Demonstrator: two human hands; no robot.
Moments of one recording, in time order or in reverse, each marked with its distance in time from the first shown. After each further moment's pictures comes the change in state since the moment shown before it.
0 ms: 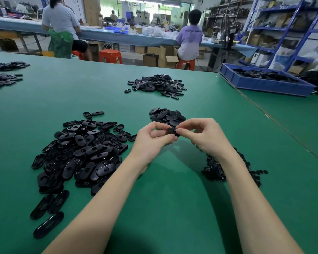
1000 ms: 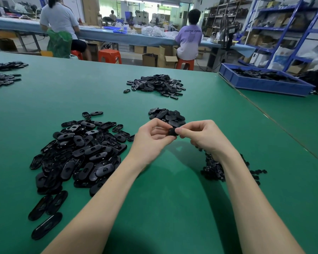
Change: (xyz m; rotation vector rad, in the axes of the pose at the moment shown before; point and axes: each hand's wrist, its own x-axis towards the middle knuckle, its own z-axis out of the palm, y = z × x) left_hand -0.003 0.006 0.000 0.145 -0.010 0.135; right_hand -0.001 -0.007 0.000 0.118 -0.049 0.184
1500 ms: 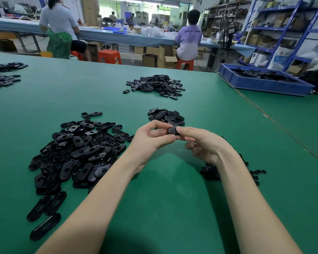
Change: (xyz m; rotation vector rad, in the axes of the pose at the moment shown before) left_hand -0.002 0.007 -0.001 -0.264 -0.116 -0.134; right_hand 0.005 0.011 0.000 0.409 -0.246 0.283
